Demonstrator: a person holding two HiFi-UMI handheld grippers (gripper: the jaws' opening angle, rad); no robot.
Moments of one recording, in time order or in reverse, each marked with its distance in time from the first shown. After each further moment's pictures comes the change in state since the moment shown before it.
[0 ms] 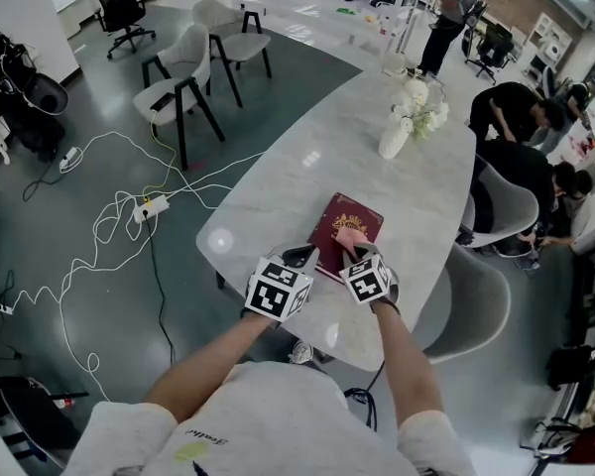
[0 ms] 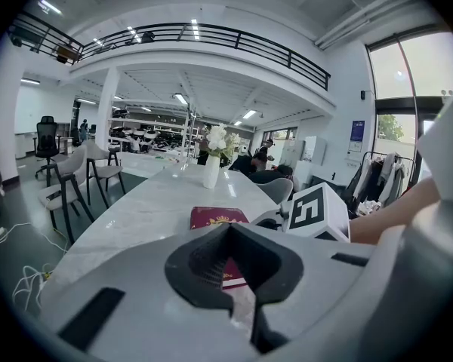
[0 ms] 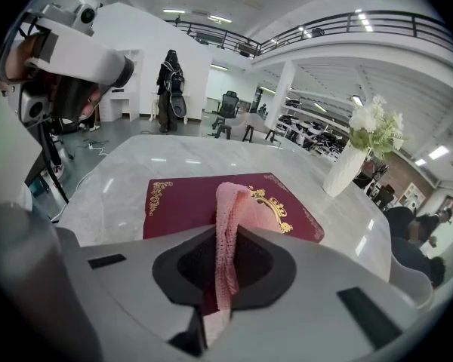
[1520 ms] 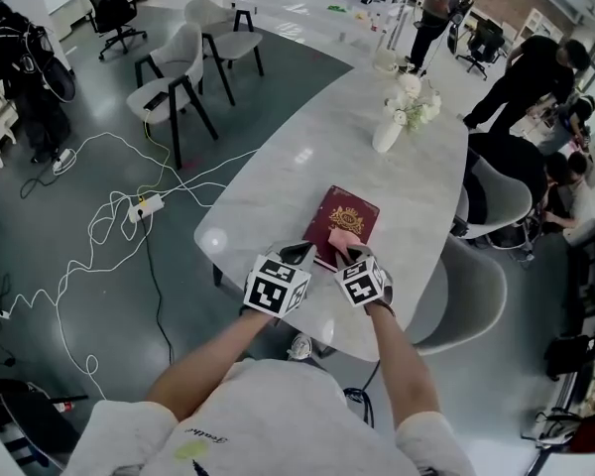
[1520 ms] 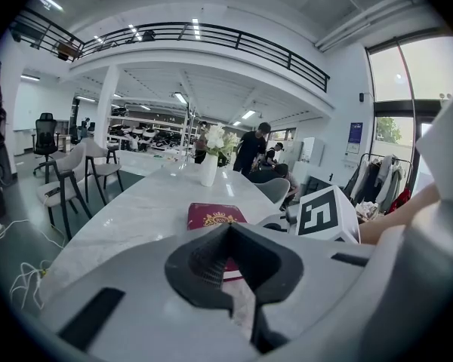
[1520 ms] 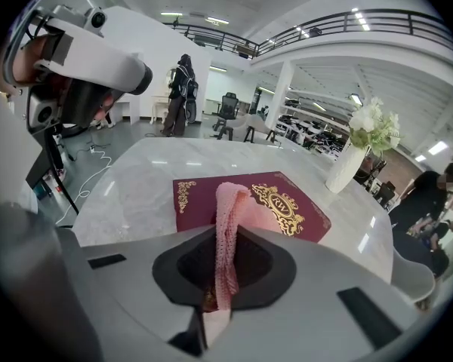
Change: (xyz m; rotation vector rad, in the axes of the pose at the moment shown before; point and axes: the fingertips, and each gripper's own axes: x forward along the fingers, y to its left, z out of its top) left arm -0.010 -0.004 -0.009 -0.010 0.002 -0.016; right arm -0.015 0.029 -0.004 0.022 -0.004 0.010
